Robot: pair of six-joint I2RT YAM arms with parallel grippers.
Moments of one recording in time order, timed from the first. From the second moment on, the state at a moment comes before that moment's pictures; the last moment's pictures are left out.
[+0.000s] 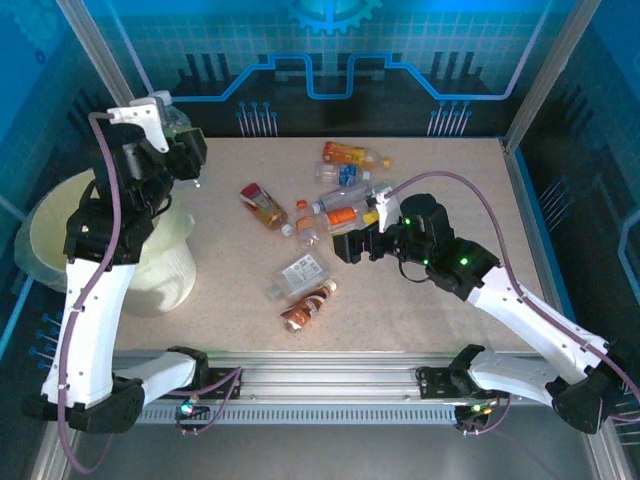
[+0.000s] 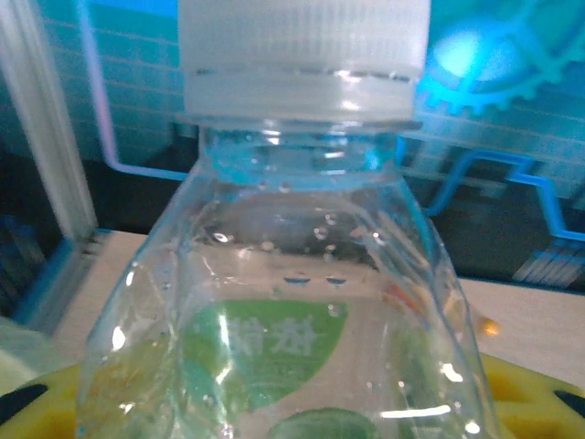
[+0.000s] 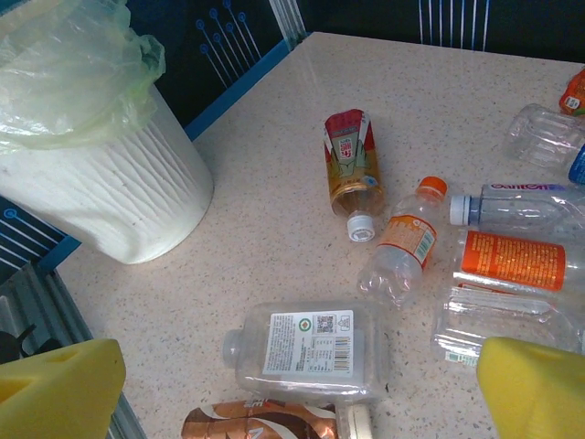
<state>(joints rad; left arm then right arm) -0.15 1.13 1.67 -0.80 -0.21 -0.24 0.70 1.07 1.02 -0.40 -0.16 0.29</state>
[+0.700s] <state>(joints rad) 0.47 1.15 1.52 -0.88 -0.36 -0.21 0.70 1.09 1.04 -0.40 -0.15 0.29</state>
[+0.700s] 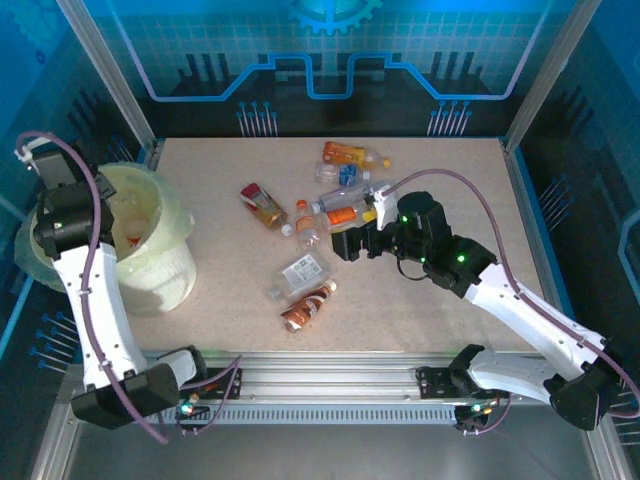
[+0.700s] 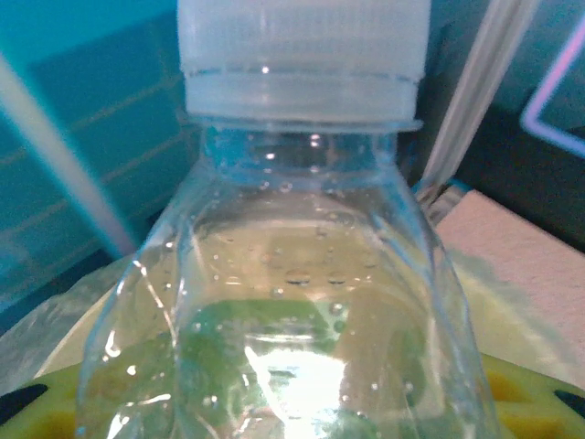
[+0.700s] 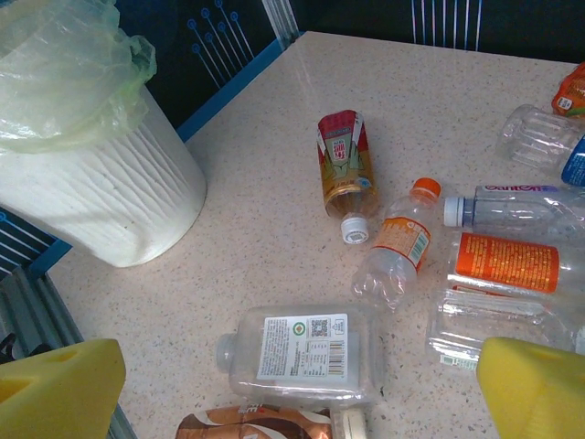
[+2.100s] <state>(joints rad) 0.68 1.28 1.32 -0.90 -0.32 -0.38 0.70 1.13 1.08 -0.40 -0.12 0.29</state>
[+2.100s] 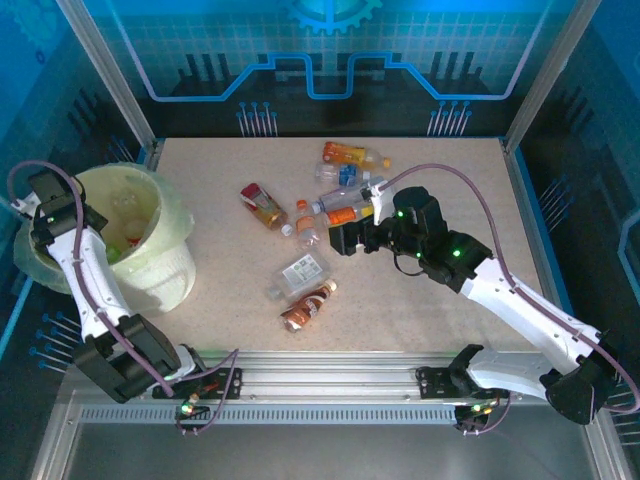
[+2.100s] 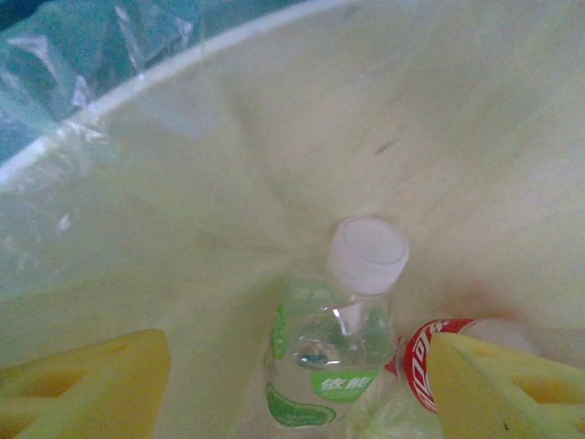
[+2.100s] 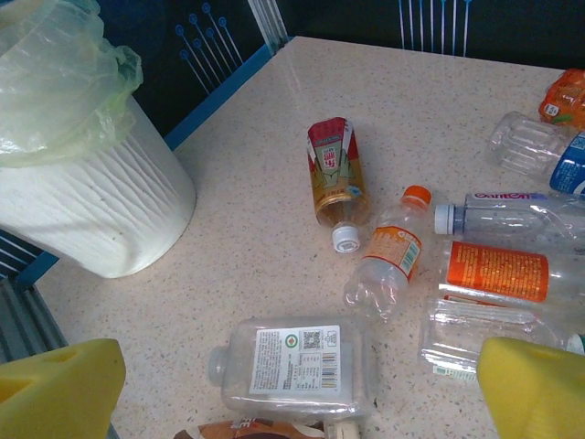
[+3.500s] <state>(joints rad) -0.35 1.30 1.44 -0.71 -0.21 -0.70 0.70 0.96 0.91 -0.43 0.12 0.45</state>
